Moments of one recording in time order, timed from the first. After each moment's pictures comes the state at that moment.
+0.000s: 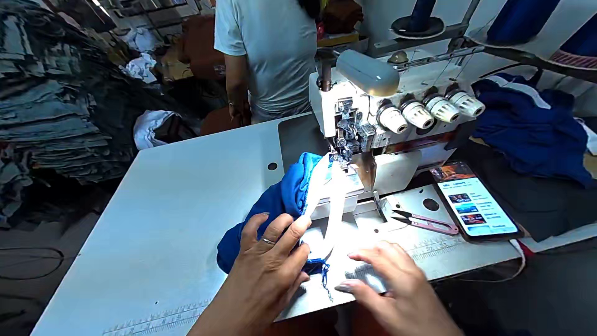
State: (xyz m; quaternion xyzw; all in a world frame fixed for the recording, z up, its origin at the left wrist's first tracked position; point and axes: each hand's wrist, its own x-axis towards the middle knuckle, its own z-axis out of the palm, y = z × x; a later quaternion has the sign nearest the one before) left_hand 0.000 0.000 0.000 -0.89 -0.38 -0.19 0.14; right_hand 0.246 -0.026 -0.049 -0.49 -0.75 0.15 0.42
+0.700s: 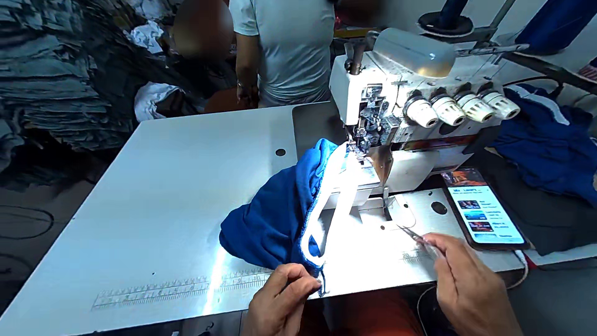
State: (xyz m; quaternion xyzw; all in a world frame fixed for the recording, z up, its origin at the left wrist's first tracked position) left_hand 0.020 -0.064 -0.070 -0.75 -0.42 -0.49 -0.15; right_hand 0.312 -0.024 -0.048 -0.53 -0.76 0.00 0.37
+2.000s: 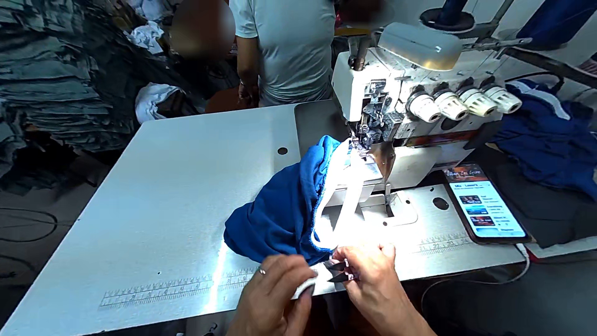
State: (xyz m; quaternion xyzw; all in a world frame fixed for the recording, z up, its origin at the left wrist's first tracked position) left_hand 0.006 -0.066 -0.037 -0.79 -0.45 -0.41 -0.12; right_hand 0.212 -0.024 -0.079 -0.47 -0.80 0.06 0.37
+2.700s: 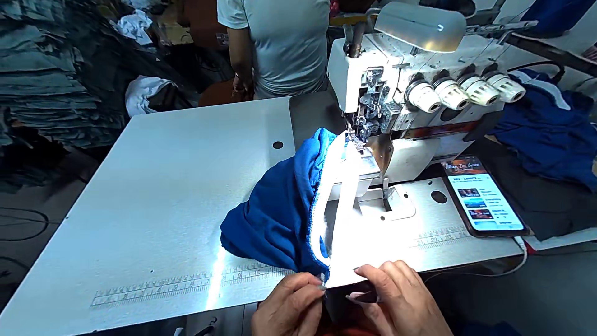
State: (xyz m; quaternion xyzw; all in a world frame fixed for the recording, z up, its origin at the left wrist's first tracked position) left_hand 0.035 -0.083 -0.078 -0.70 -0.40 -0.56 -0.20; right_hand 0.253 -0.065 -0.059 -0.46 -0.81 0.08 0.34
